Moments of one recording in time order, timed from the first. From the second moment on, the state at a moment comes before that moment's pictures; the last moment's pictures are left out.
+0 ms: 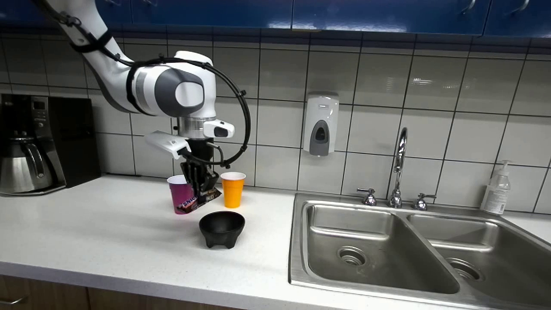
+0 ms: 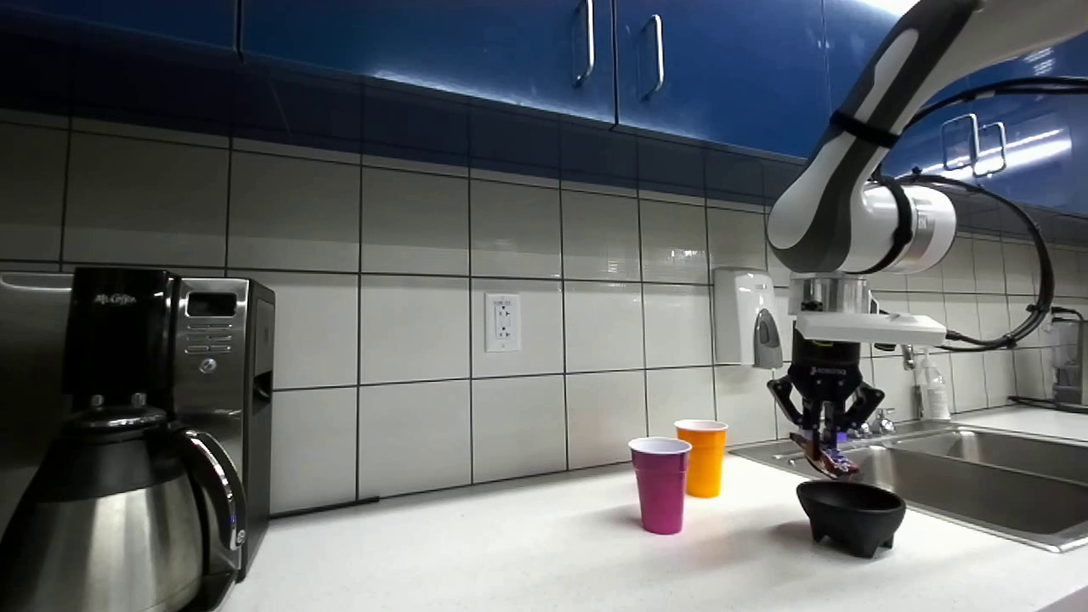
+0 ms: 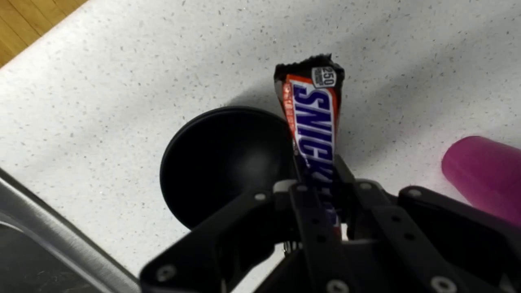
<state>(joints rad) -0.08 -0.14 -0.13 -2.56 0.04 2.50 0.22</state>
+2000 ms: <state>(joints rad) -0.12 0.01 -0.17 -2.44 0.10 2.43 0.11</state>
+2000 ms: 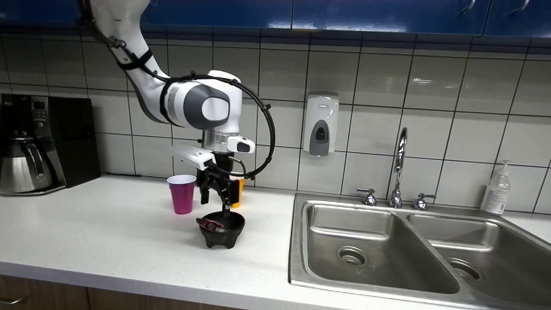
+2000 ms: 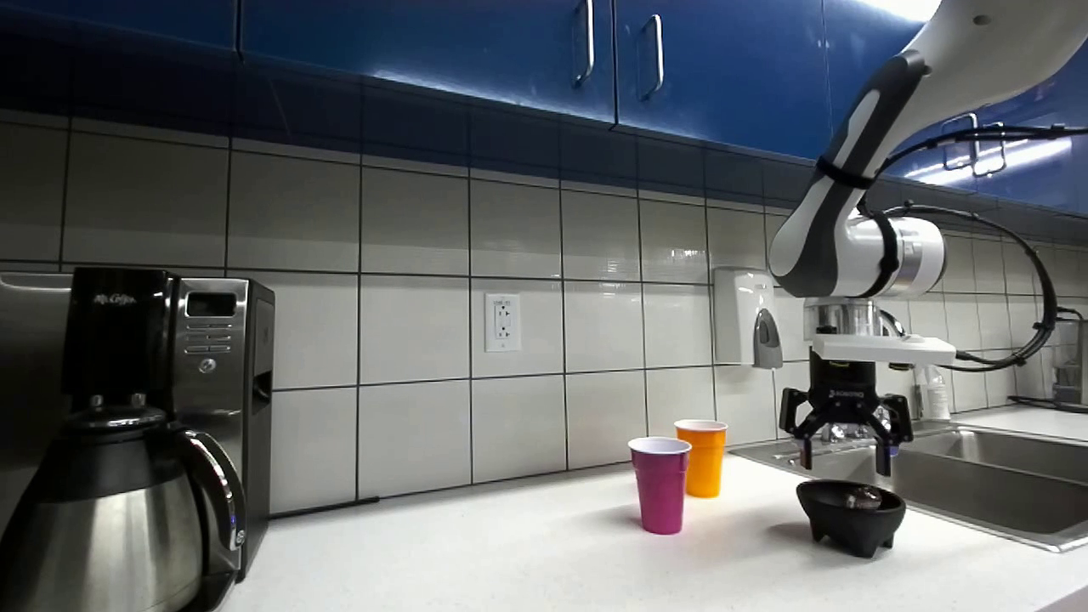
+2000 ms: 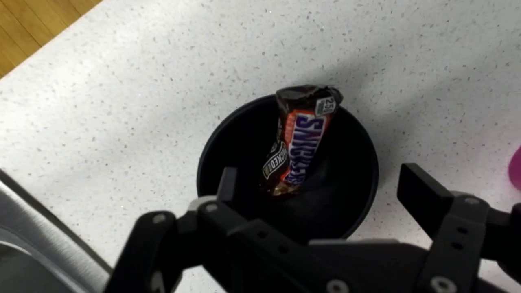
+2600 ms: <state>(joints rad) -0.11 -0.19 -0.15 -2.58 0.06 2.41 0.07</state>
